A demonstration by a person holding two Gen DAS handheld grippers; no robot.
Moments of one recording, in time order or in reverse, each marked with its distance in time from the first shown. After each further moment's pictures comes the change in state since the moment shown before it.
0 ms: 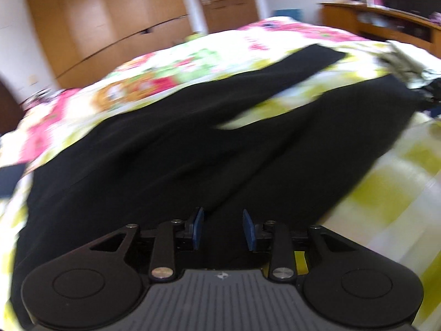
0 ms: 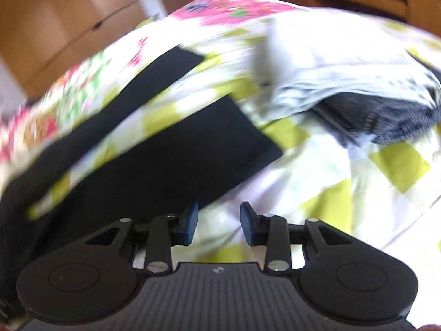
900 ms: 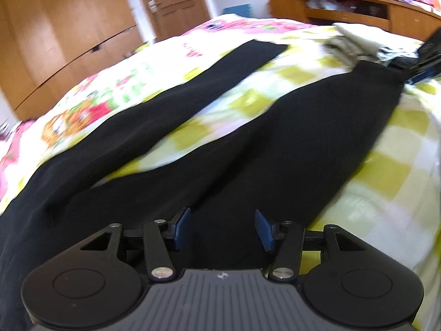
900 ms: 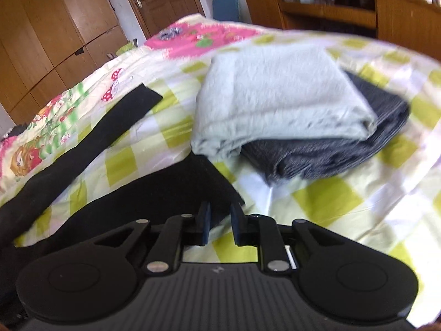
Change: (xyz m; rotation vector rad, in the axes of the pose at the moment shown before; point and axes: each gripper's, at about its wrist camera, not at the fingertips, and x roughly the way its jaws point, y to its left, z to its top) left arm 0.020 -0.047 0.026 0.118 0.015 -0.087; right arm -0.048 -0.023 -0.001 -0.028 -0.111 -0.098
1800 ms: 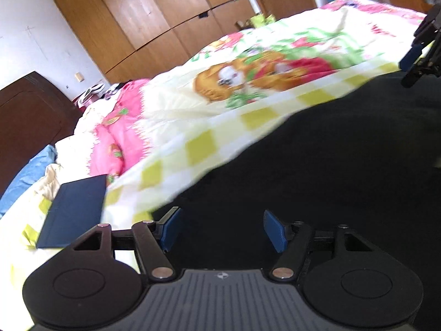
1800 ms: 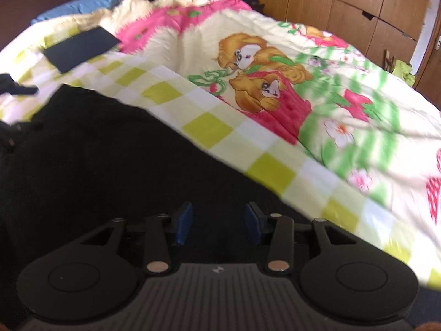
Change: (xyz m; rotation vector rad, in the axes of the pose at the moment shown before) left arm 0.050 0.370 -0.021 -0.101 0.097 0.371; right arm 0.192 0.493 0.029 -1.071 0.214 0.548
